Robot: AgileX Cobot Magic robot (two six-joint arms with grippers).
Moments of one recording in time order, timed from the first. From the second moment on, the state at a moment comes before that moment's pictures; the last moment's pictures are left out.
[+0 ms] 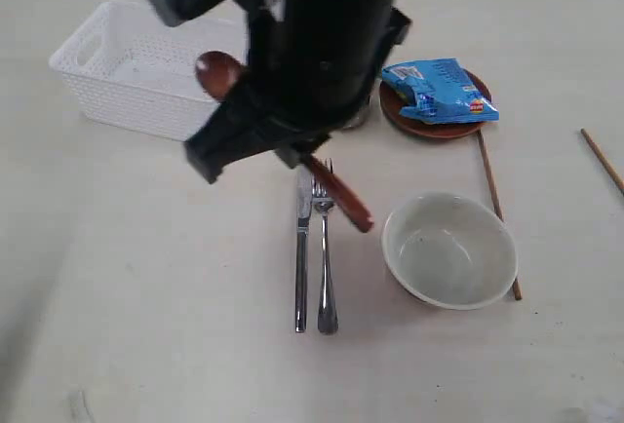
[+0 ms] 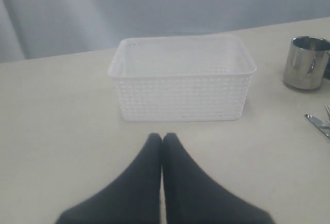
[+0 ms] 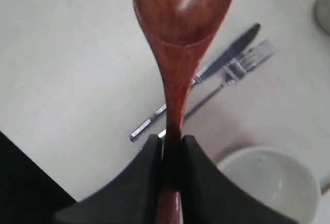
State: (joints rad) left arm -0.26 0.00 0.00 0.04 0.32 0.00; right arm 0.97 1.63 -1.44 -0.08 1.21 0.18
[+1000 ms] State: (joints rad) left arm -0.26 0.00 0.00 0.04 0.32 0.00; right arm 0.58 1.39 -0.84 -0.07 1.22 -0.33
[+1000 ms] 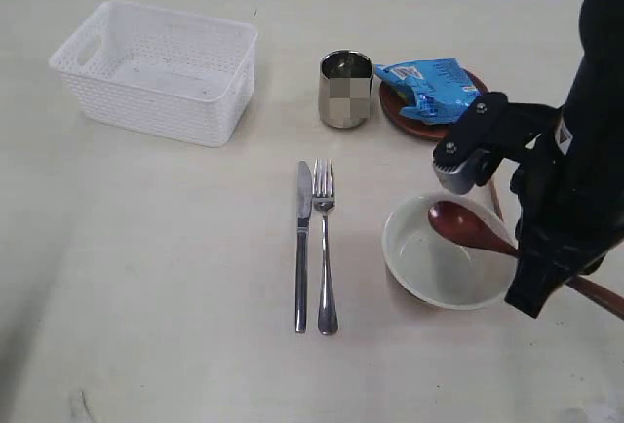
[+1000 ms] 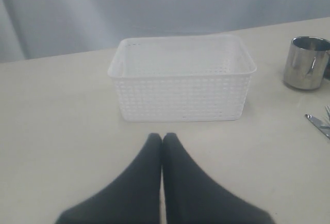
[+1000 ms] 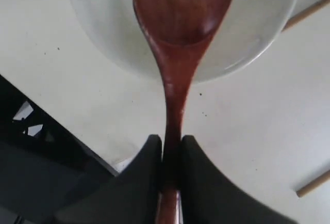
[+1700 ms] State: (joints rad) left arm -0.26 0.00 0.00 0.04 0.32 0.00; right arm 0.58 1.58 -0.85 -0.12 1.11 -0.33
